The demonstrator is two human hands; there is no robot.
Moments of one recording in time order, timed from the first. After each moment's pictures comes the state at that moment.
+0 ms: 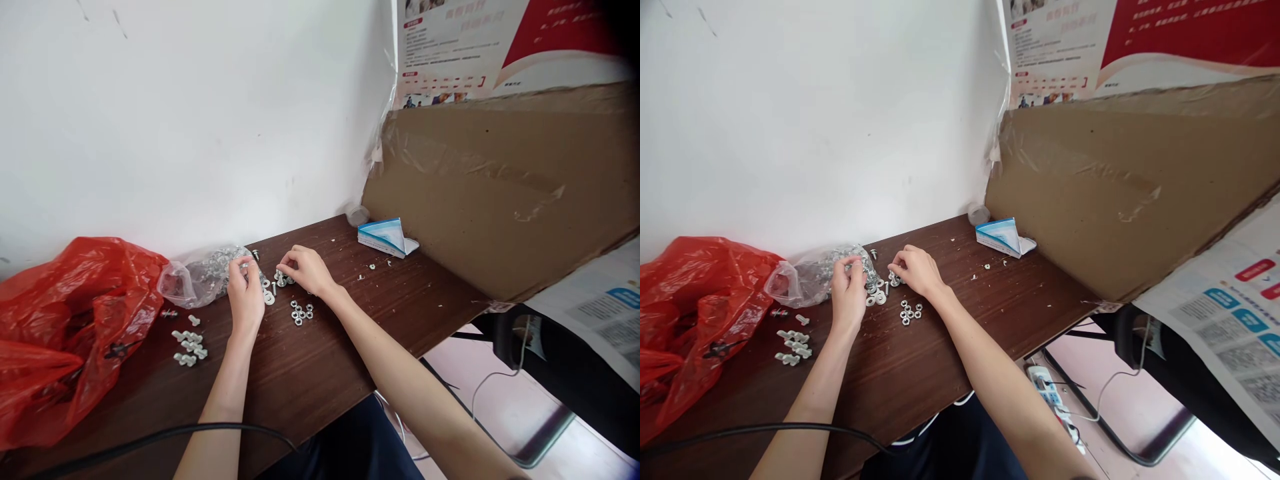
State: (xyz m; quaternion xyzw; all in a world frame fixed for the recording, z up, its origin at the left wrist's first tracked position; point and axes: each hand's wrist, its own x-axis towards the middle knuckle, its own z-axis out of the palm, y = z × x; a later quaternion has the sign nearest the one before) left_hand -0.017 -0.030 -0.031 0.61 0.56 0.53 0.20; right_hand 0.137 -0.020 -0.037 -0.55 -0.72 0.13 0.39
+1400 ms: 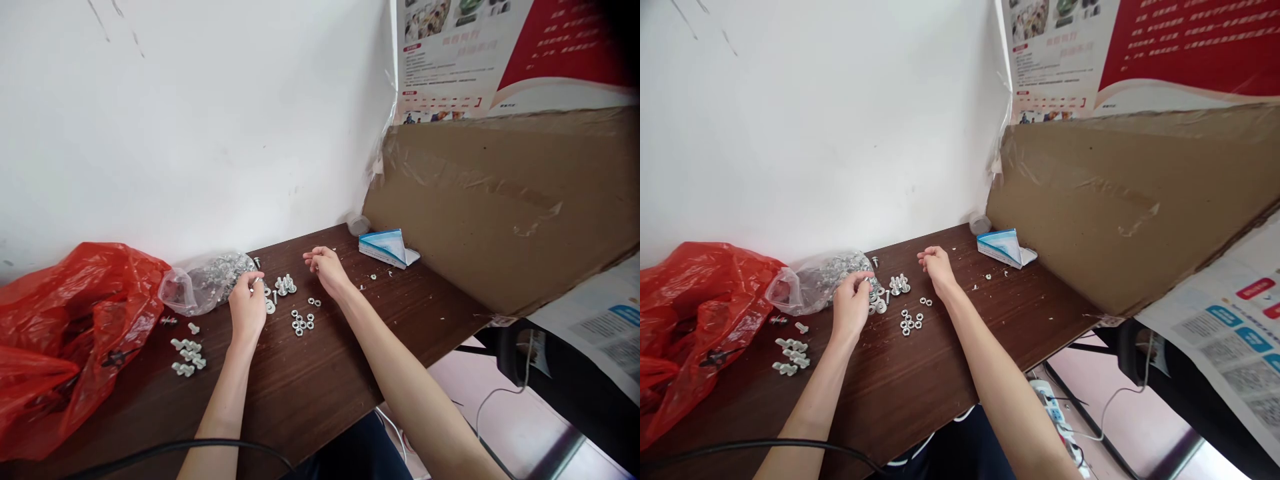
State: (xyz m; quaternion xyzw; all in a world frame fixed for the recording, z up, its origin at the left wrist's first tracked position) left_hand -0.020 -0.032 -0.025 0.61 0.61 0.45 0.24; right_hand 0.154 0.000 -0.042 -0.47 -0.27 0.51 0.67
